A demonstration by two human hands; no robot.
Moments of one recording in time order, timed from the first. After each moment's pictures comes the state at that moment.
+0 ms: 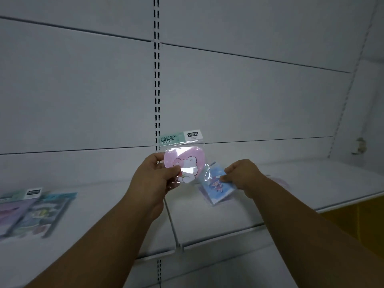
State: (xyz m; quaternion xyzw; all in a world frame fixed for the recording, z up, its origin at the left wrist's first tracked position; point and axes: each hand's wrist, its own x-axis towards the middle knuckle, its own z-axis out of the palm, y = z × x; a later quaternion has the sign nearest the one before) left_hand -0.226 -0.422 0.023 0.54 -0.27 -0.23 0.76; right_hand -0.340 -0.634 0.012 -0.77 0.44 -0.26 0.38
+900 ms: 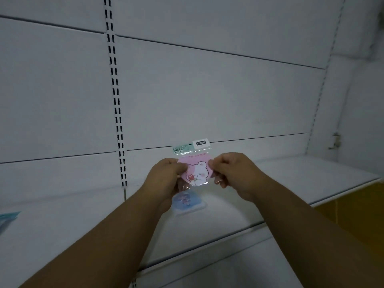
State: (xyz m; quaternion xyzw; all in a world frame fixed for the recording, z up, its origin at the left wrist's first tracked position) left_hand -0.259 -0.535 0.021 0.58 -0.27 -0.31 0.71; right_hand -0.399 -0.644 0.036 -0.75 0.27 -0.32 0.51
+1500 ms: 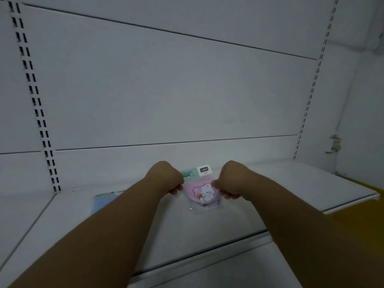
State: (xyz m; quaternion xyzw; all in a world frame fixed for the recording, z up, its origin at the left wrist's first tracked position) left_hand -0.307 -0.721 0.007 0.84 -0.31 -0.20 0.40; right_hand -0.461 -0.820 0.019 -0.85 0.43 -0.12 0.28
